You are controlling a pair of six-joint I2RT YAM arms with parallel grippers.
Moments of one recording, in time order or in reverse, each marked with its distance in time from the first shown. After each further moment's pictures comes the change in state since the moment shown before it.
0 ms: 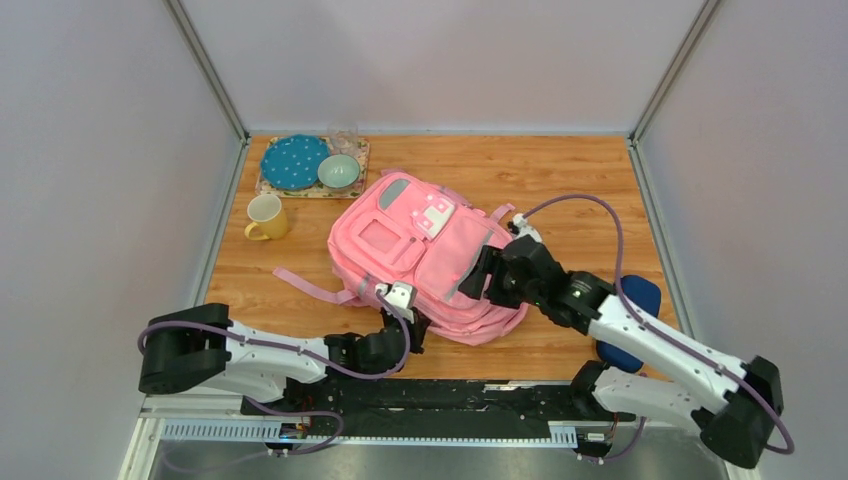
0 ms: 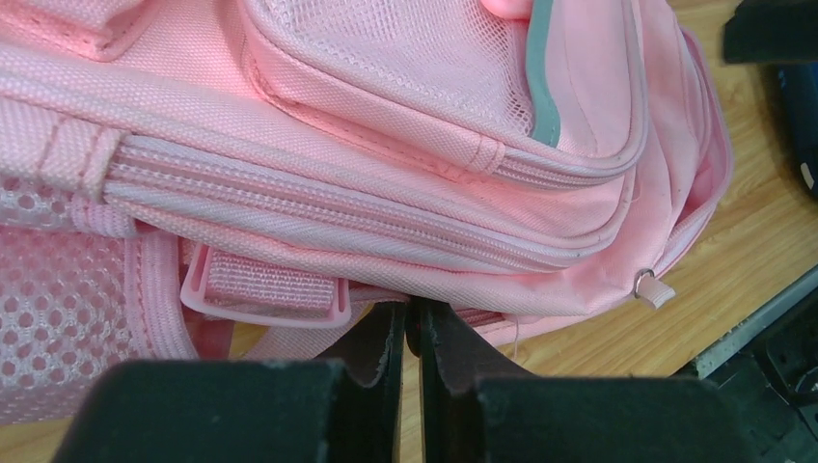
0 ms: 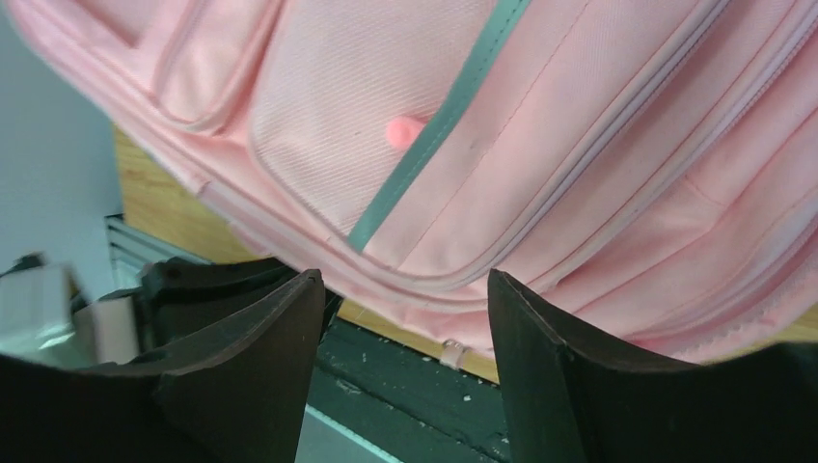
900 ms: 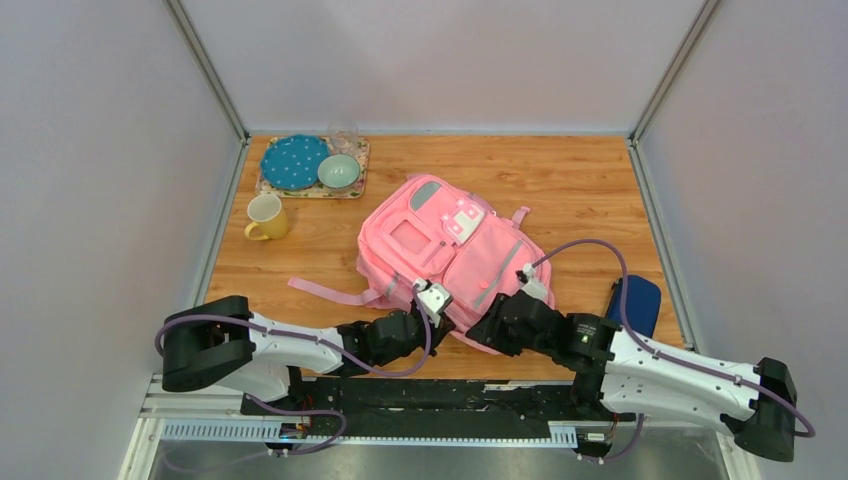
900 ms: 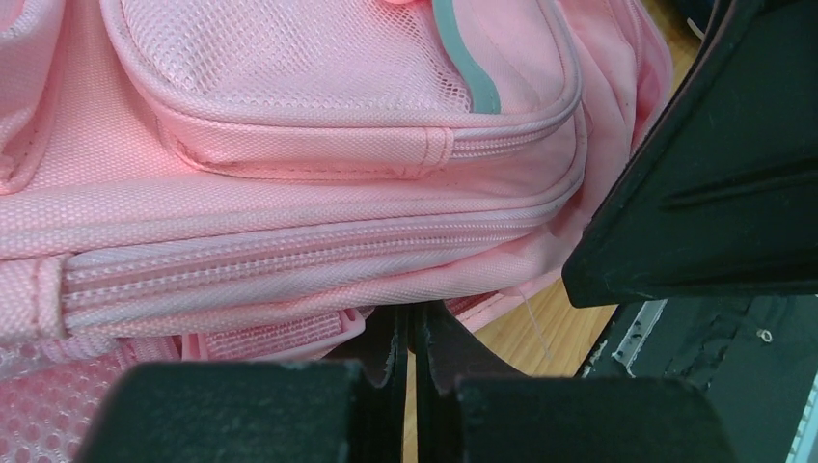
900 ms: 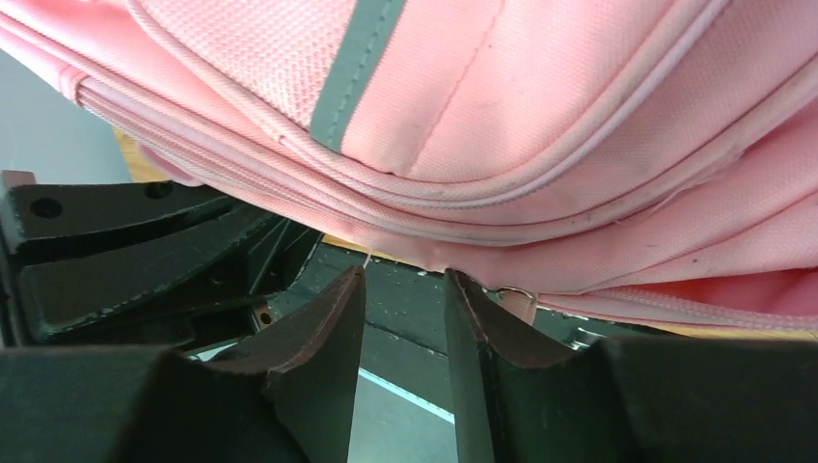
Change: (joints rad) left arm 0.093 0.138 0.082 0.145 0.430 0.321; right arm 0.283 -0.269 -0.290 -0.011 0.116 0.416
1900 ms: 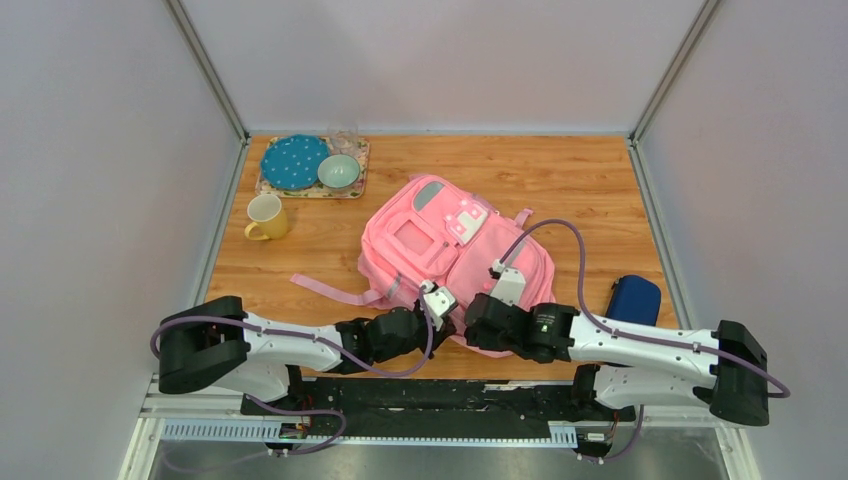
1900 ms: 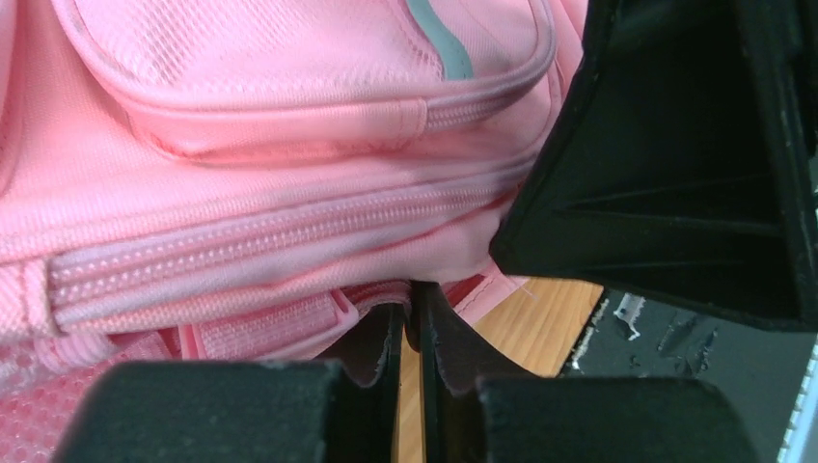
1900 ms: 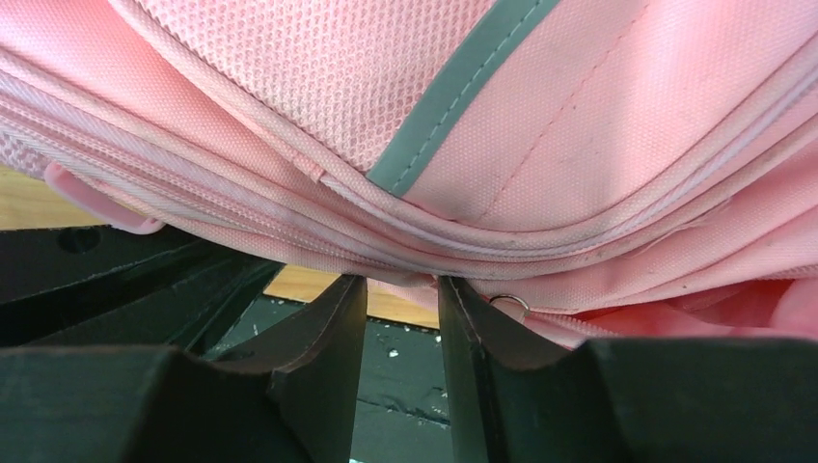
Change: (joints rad) left arm 0.014 -0.027 0.016 -0.079 0.099 0.096; right arm 0.106 0.292 0.187 -0.124 0.198 -0.131
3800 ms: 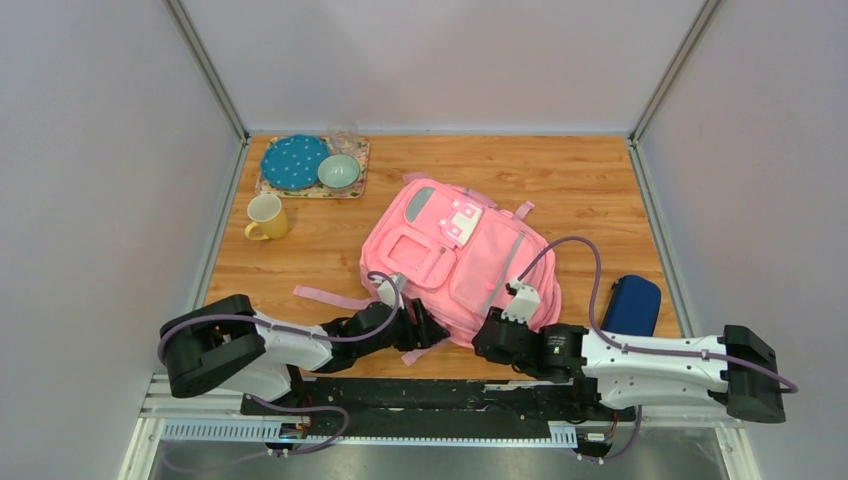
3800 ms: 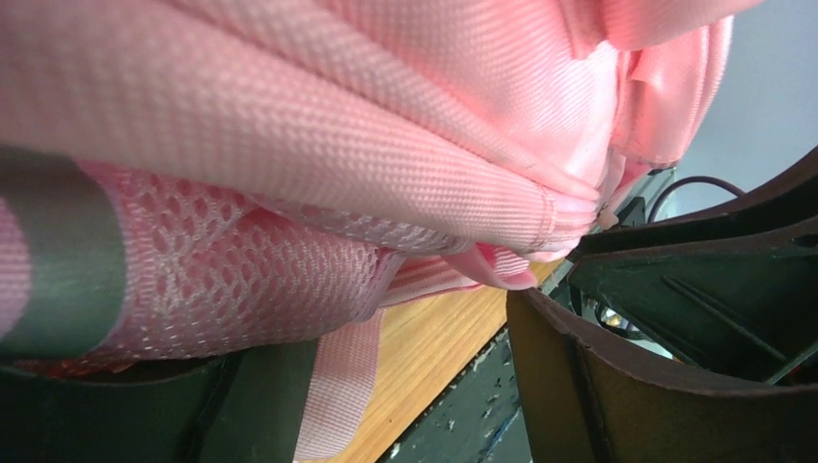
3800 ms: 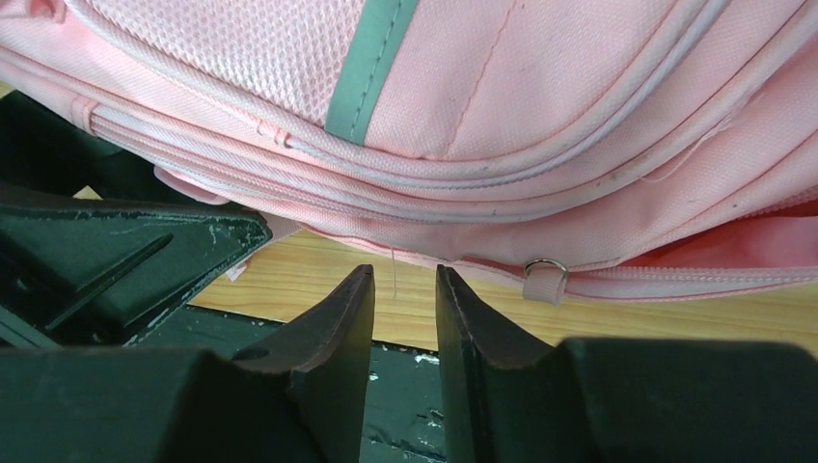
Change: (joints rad) left arm 0.190 0.015 -0.196 0.120 0.129 -0.846; right arm 0.113 -0.122 -0.189 0.086 0.136 0.172
